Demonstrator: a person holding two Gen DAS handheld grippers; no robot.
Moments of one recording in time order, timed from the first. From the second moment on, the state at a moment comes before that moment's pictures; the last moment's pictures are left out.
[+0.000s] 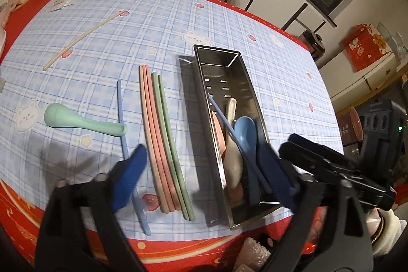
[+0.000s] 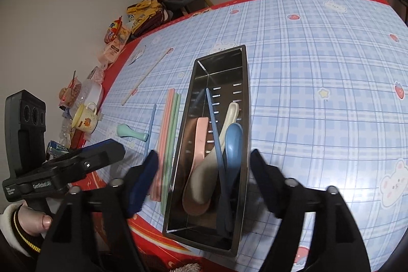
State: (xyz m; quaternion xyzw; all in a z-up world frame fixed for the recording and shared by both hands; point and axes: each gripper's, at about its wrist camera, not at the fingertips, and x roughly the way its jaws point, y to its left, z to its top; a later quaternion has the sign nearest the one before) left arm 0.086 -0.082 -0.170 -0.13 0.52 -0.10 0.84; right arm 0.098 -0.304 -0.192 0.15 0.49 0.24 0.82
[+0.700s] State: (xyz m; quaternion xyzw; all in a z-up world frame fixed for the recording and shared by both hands) left arm 0.068 -0.022 -0.195 -0.17 0.56 -0.04 0.81; right arm 0.079 -0.270 -0.189 0.10 0.48 0.18 0.85
